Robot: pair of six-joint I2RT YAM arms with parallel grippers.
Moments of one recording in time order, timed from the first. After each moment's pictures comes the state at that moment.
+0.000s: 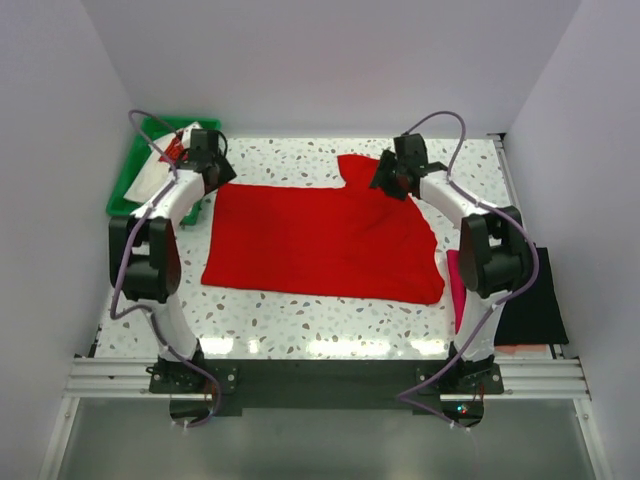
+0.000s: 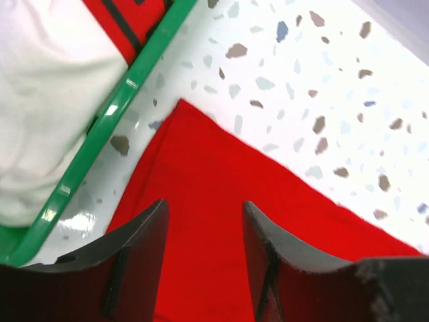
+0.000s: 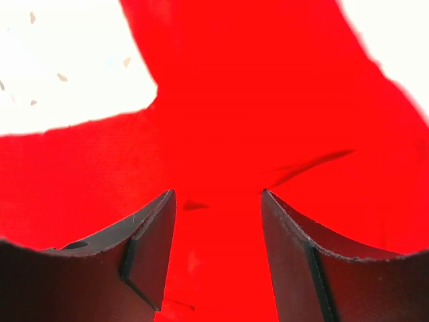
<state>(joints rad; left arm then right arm) -0.07 1.81 1.38 -0.34 -0.22 -0.59 0.29 1.94 1.49 -0.36 0.01 0.62</state>
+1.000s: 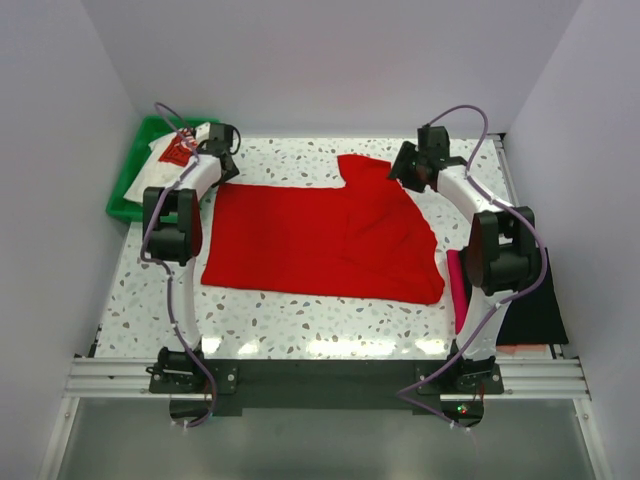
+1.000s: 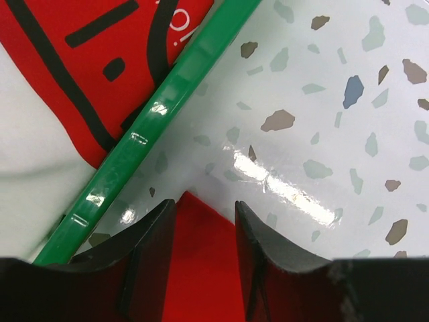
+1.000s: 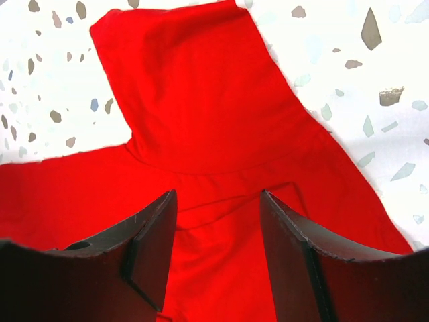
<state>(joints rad) -0.07 2.29 1.81 -0.43 -0.40 -0.56 0.15 1.94 1.53 -0.37 -0.05 0.56</state>
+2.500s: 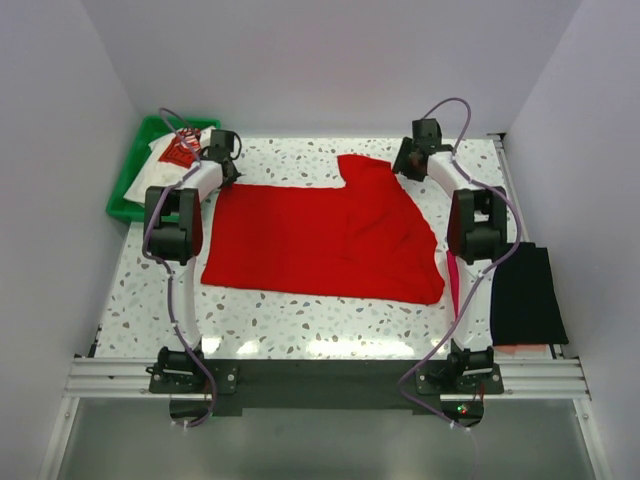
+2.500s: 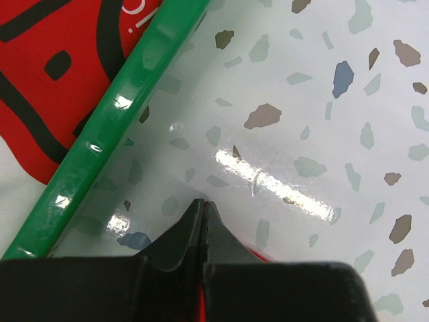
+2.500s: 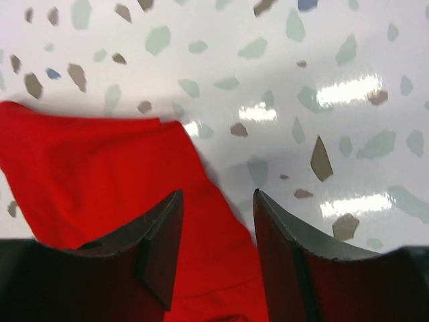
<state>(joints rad) -0.07 2.30 1.75 -0.31 -0.34 -0.52 0.11 2.32 1.90 -0.45 0.07 0.43</state>
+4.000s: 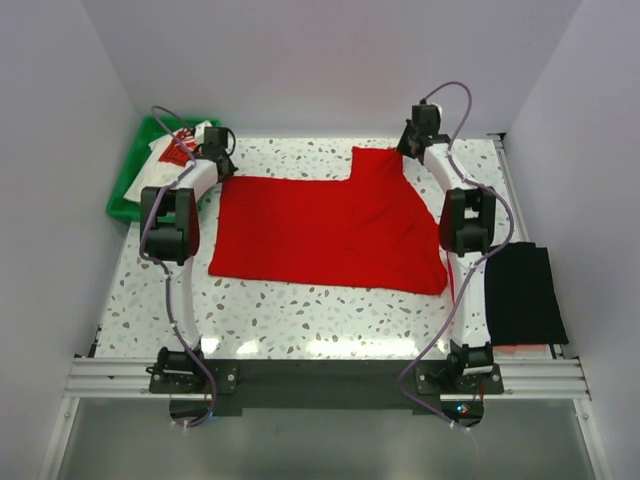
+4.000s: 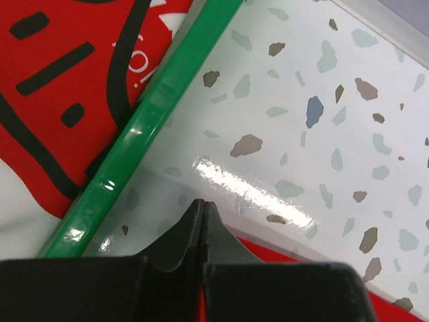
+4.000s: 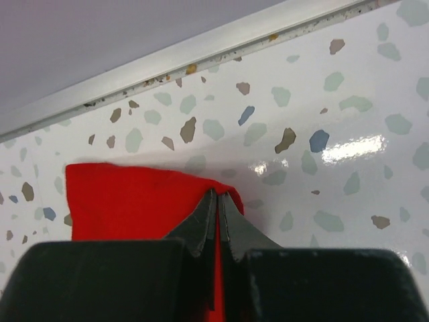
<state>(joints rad) -0.05 2.29 1.76 -0.25 -0.30 -0.51 0.11 2.52 2.23 -0.38 0.11 0.43</state>
